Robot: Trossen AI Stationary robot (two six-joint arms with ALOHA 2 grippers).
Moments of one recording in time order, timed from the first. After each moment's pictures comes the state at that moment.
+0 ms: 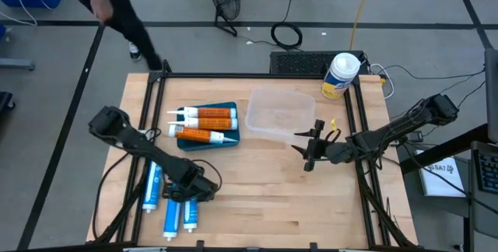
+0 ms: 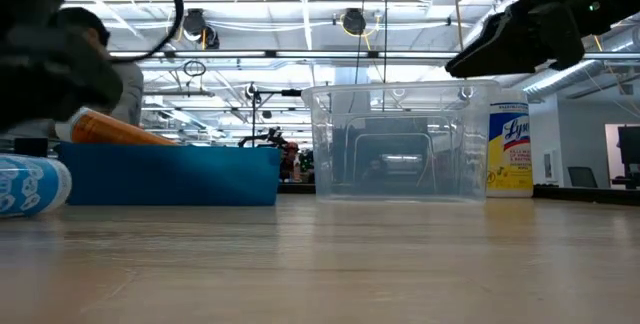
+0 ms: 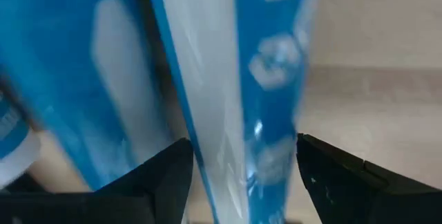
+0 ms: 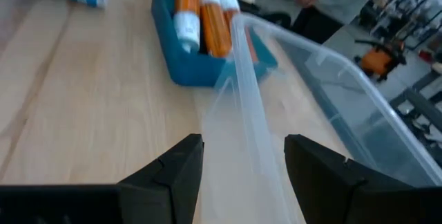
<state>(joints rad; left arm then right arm) -0.52 1.68 0.96 -0.73 0.37 -2.10 0.38 1.01 0.42 0.13 0.73 -0.10</state>
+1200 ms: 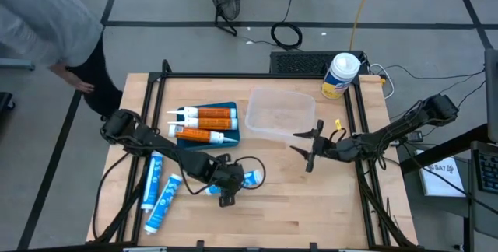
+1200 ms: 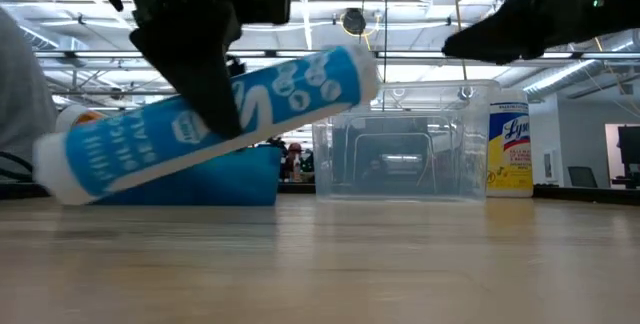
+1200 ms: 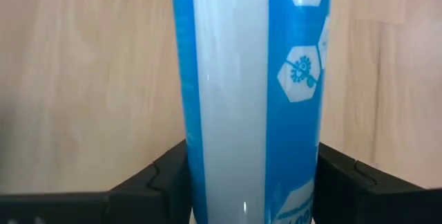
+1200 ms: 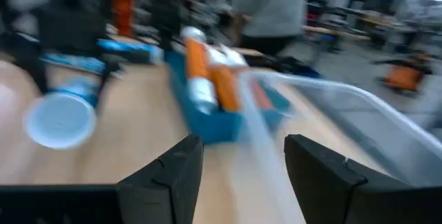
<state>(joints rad) -0.39 1.80 1.18 -0.47 -0.13 -0.49 0.38 1.01 0.28 0.57 0.67 -0.06</state>
